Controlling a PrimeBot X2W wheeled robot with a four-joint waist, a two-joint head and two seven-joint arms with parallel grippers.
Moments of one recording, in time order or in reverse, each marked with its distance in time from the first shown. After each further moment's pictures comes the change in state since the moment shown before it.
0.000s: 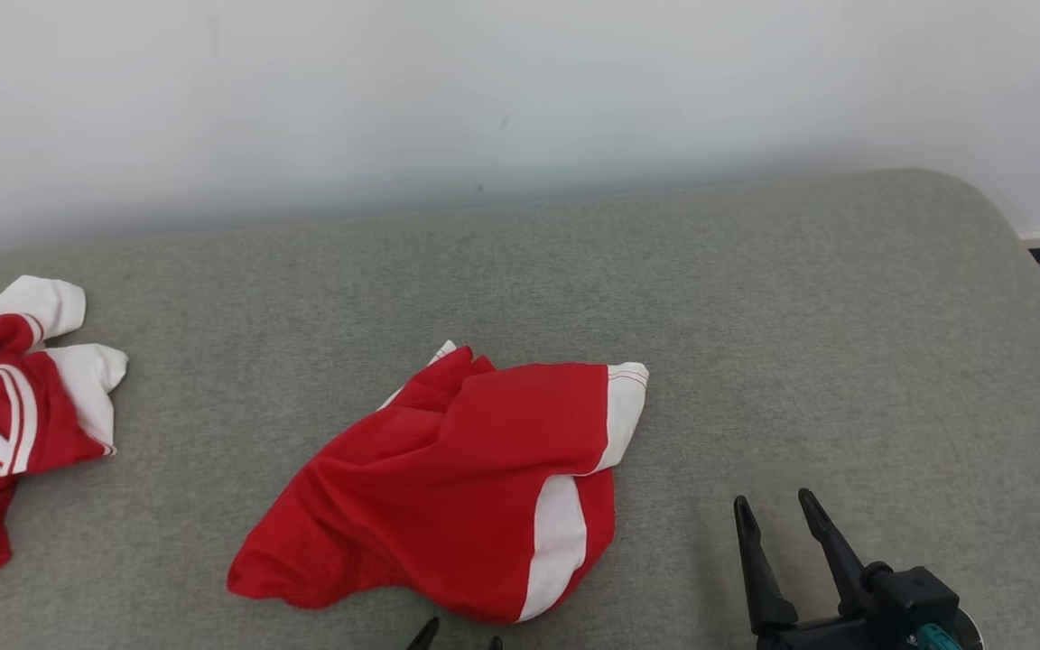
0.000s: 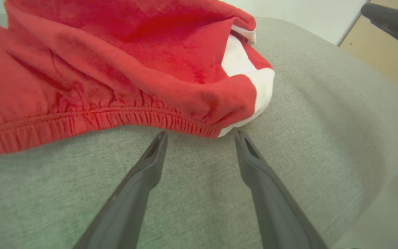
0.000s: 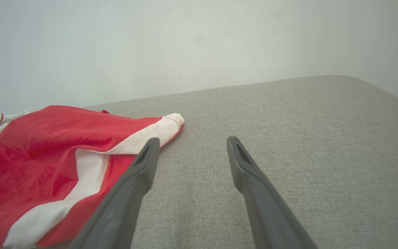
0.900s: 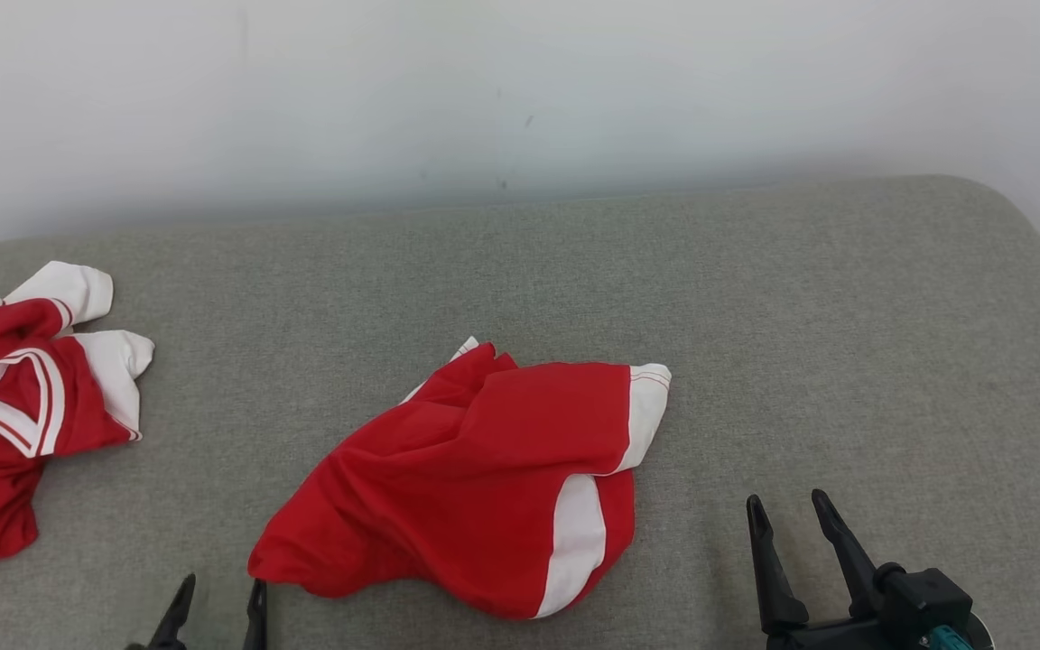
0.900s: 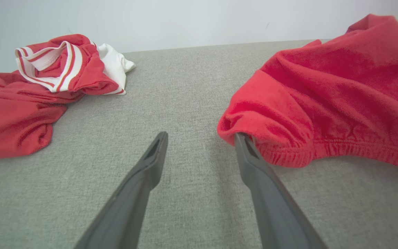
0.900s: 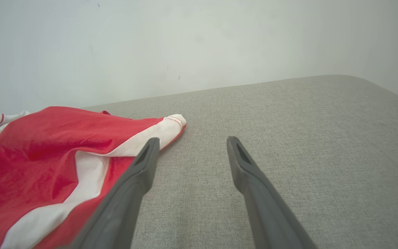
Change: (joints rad) left arm -0.026 0.114 0.365 -0.031 0.053 0.023 0.000; right arm 0.006 0.000 -0.023 -0.007 0.005 0.000 0.000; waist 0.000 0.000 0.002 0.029
